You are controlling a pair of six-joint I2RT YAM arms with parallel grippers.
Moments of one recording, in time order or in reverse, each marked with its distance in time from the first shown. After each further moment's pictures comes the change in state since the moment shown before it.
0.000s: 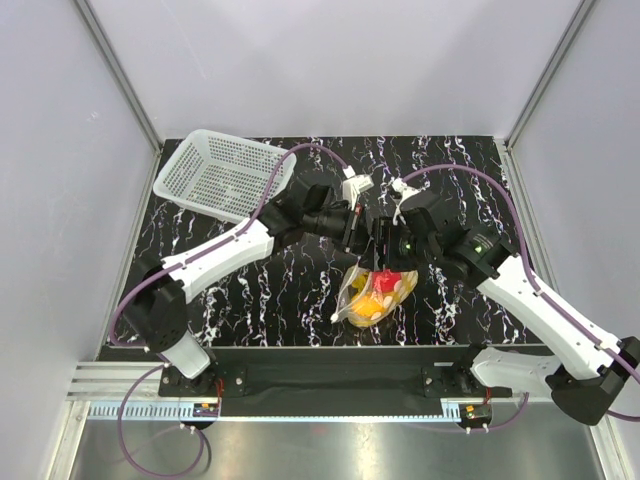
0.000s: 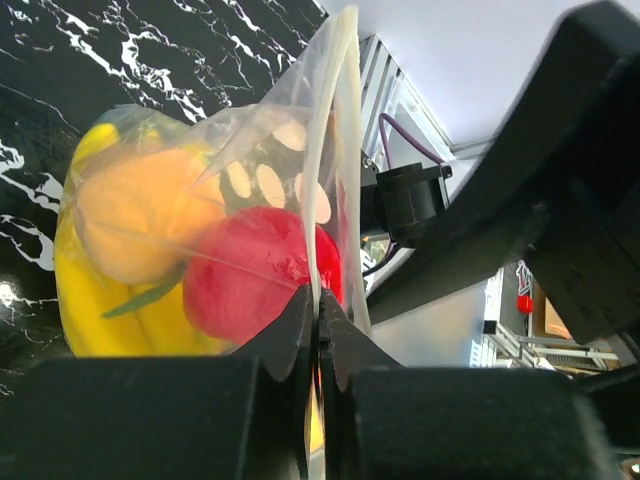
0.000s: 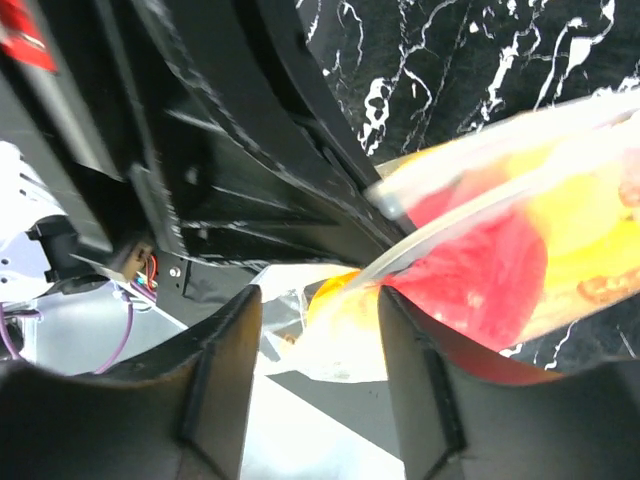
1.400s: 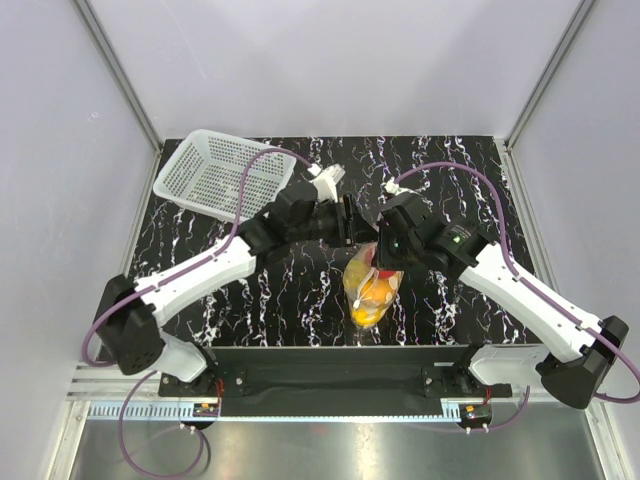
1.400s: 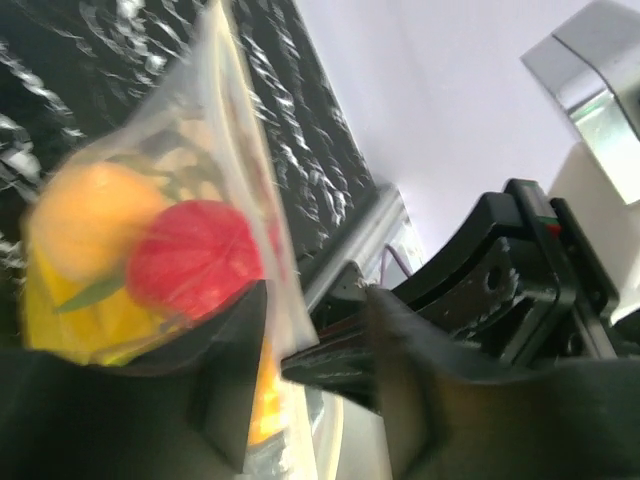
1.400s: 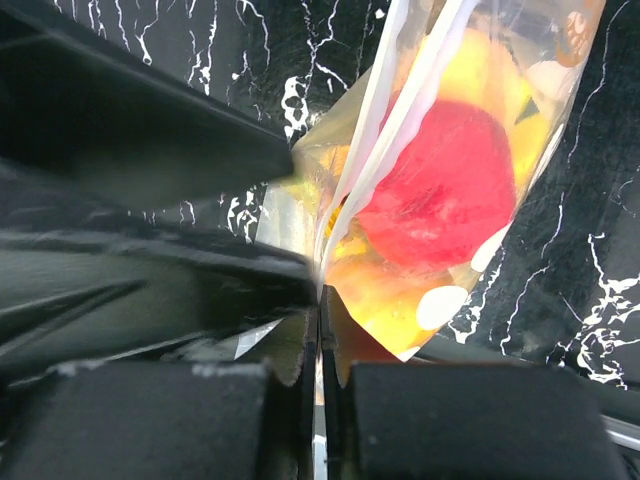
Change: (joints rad) left arm -0.044 -0.154 -0.119 0.118 -0.414 -0.333; right arm 0.037 0.103 0.039 -0.091 0.174 0.043
